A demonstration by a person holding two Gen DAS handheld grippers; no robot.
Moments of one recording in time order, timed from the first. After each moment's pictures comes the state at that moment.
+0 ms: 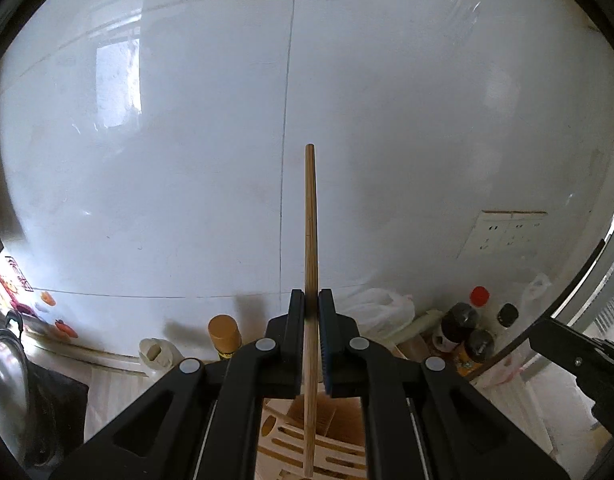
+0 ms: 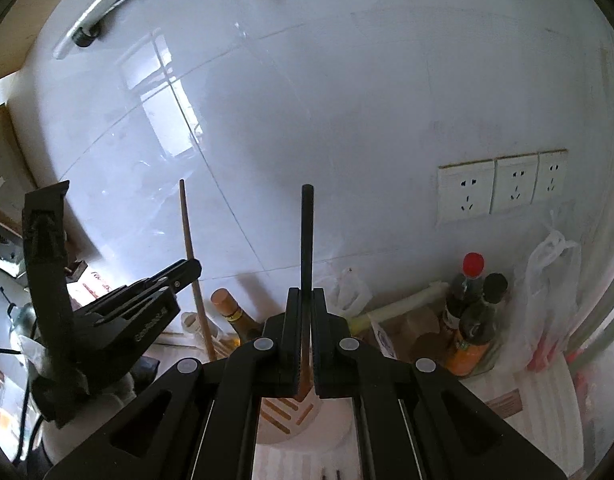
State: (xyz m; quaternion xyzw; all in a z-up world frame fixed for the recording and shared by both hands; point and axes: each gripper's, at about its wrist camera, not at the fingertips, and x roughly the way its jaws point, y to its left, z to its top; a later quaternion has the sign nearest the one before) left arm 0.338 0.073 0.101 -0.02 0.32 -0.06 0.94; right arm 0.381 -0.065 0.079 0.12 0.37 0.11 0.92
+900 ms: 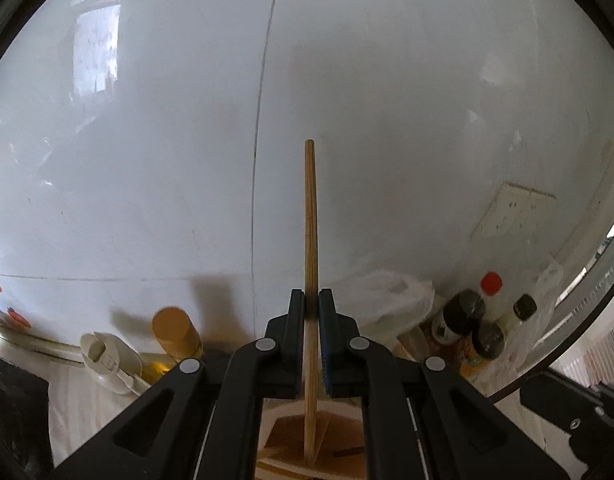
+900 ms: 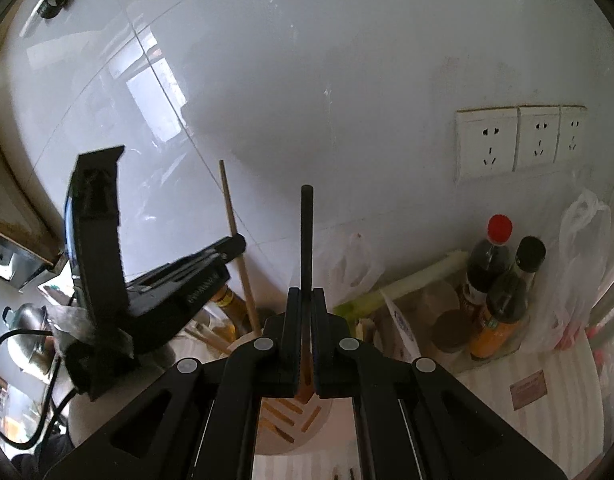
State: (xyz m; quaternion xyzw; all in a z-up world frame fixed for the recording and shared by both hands) left arm 0.394 0.072 0.045 -0.05 0.37 -0.11 0.92; right arm 0.407 -0.052 0.028 0.14 0.41 0.11 0.89
